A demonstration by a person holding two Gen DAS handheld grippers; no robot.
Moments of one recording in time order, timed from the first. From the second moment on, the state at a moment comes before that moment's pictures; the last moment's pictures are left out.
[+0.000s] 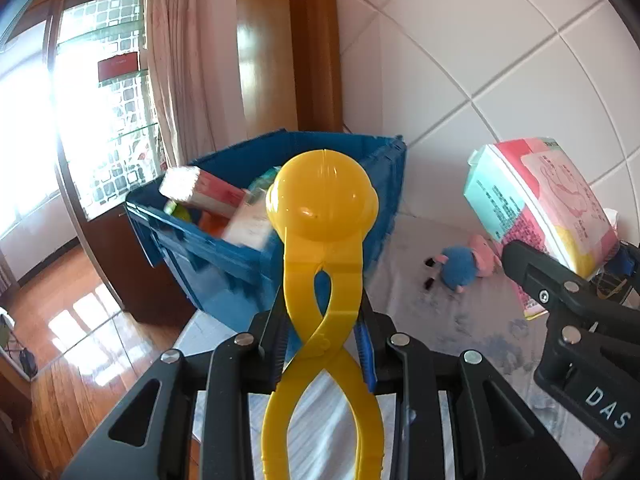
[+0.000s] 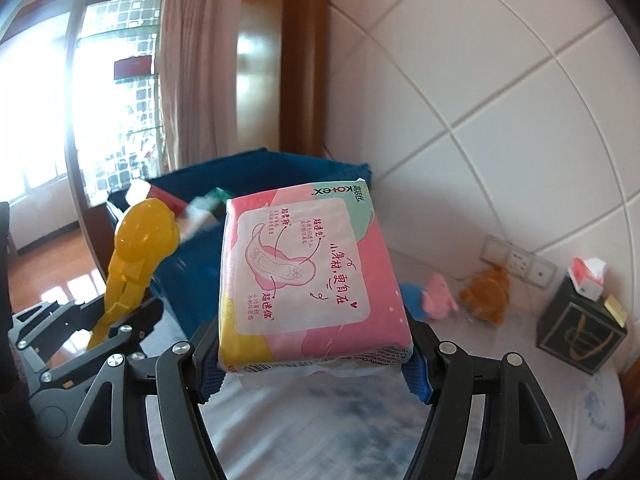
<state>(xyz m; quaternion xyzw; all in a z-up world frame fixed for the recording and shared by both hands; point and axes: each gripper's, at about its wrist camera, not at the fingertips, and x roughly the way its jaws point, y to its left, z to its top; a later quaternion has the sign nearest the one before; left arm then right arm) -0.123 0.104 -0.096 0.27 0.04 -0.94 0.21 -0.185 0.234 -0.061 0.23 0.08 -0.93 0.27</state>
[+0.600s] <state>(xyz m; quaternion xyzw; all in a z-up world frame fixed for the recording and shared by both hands) -0.175 -0.041 -0.028 0.22 0.03 -0.94 0.27 -0.243 0.093 -0.038 0.22 0.10 -0.93 0.29</state>
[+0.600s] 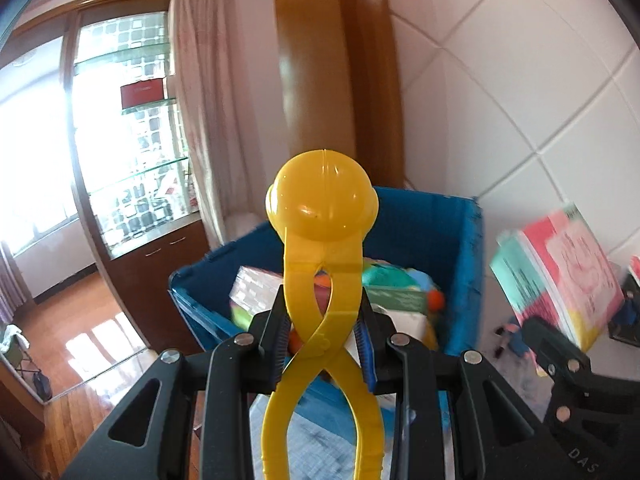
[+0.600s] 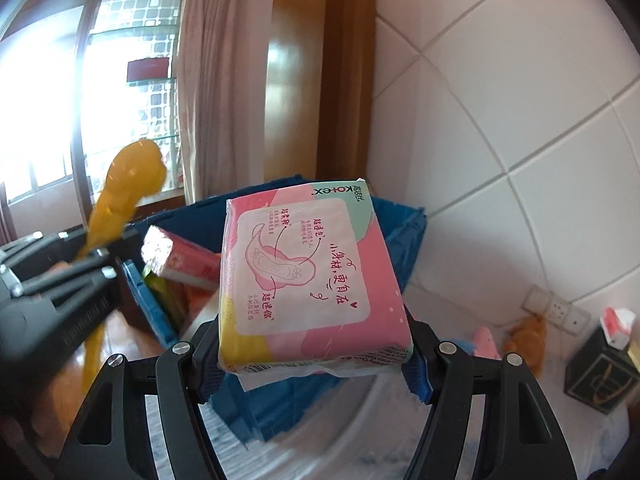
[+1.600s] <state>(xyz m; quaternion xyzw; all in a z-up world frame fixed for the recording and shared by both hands) -0.352 -0.285 -0.105 0.38 0.02 -0.92 0.09 -0.342 -0.102 -0.086 0.34 0.08 -0.93 0.12</state>
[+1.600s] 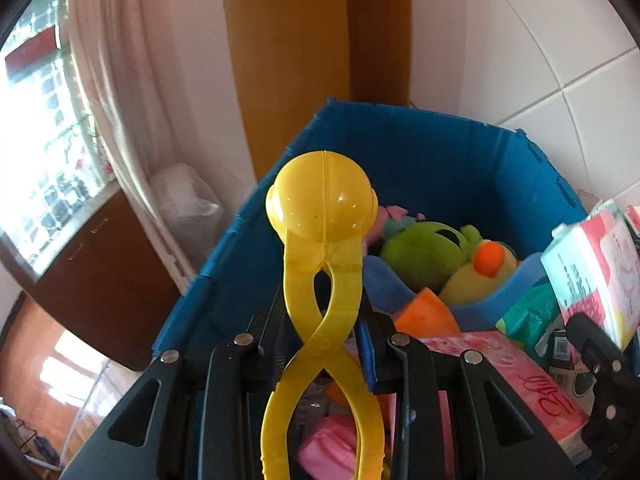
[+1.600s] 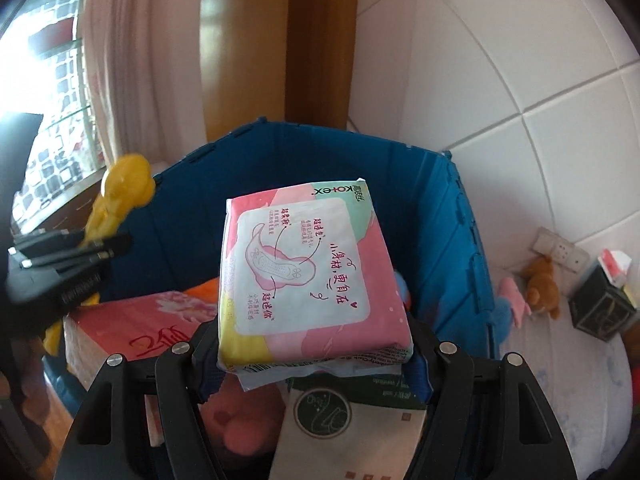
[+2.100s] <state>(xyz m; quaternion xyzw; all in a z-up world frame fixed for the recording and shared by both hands) -0.310 -0.275 -0.086 0.33 0.04 -0.94 0.08 -0.328 -0.103 -0.068 0.31 0.07 -0.94 0.11</state>
